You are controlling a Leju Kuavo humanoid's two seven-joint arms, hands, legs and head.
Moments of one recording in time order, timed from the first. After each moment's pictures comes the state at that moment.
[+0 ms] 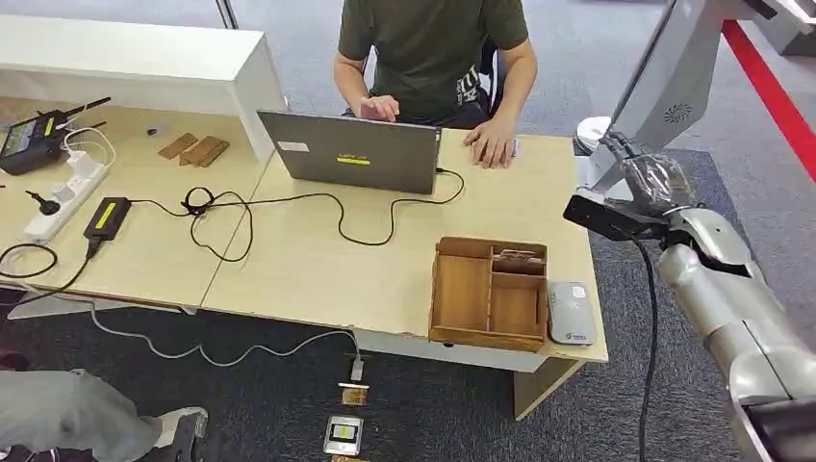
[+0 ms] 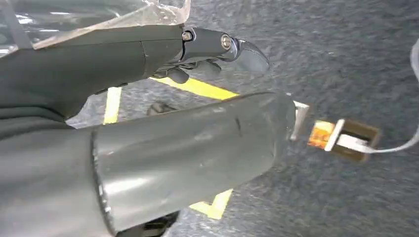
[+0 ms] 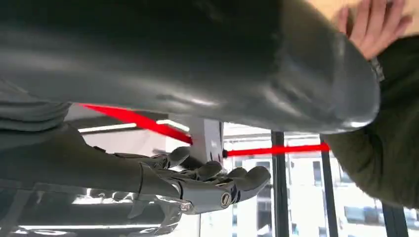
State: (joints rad) left arm -0.16 0.18 -0.94 -0.18 1.16 0.18 -0.32; right arm -1.06 -0.30 0.64 -0.34 0.85 -0.26 -0.44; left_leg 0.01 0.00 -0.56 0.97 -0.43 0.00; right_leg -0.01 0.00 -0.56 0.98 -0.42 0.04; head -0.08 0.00
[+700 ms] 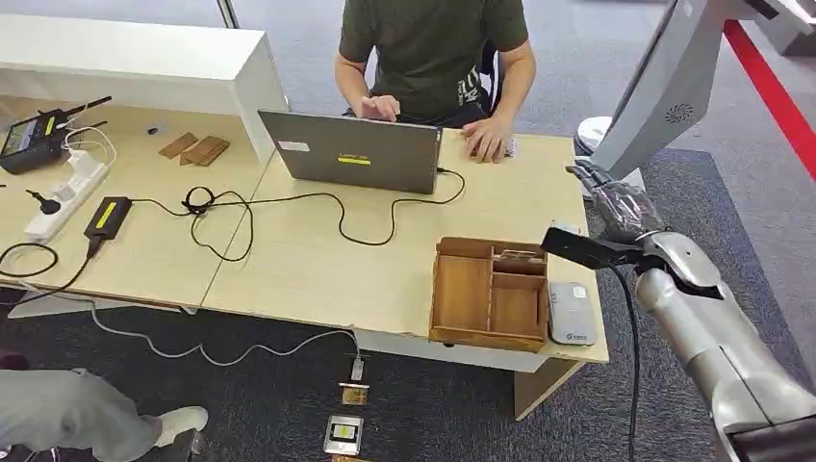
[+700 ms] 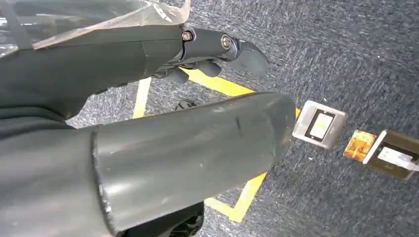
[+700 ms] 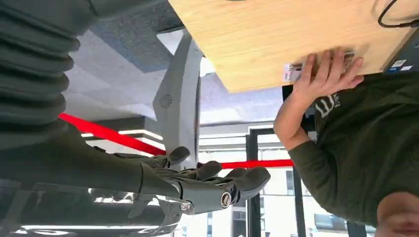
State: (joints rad) left arm -0.13 0.19 -0.93 -0.18 1.19 0.17 -0.24; right arm -0.95 -0.30 0.67 -0.46 0.82 -0.25 -0.47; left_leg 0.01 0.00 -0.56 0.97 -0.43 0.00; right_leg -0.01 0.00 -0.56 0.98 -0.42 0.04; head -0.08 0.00
